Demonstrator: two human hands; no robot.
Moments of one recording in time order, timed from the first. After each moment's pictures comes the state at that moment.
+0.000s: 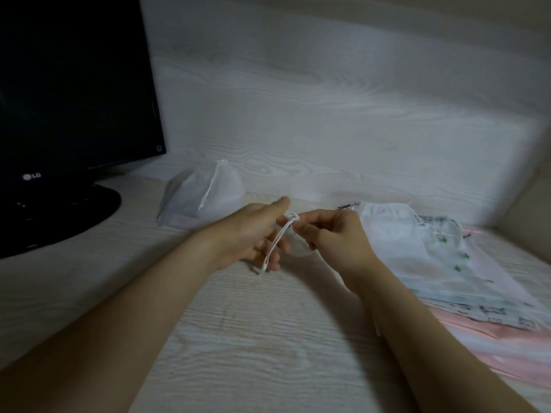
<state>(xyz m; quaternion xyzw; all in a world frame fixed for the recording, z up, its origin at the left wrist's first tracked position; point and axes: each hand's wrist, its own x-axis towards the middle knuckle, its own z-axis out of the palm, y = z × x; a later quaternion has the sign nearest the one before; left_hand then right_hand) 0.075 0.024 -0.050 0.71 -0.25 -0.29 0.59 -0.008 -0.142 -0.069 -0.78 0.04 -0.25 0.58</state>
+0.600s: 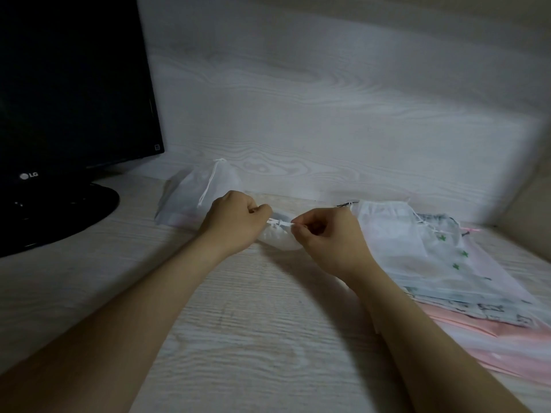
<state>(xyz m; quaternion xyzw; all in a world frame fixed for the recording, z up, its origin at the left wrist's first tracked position) 0.096 0.025 -0.067 0.85 -0.26 0.07 0.45 -0.005 -0.144 -0.071 -0.88 0.07 -0.29 0.36</state>
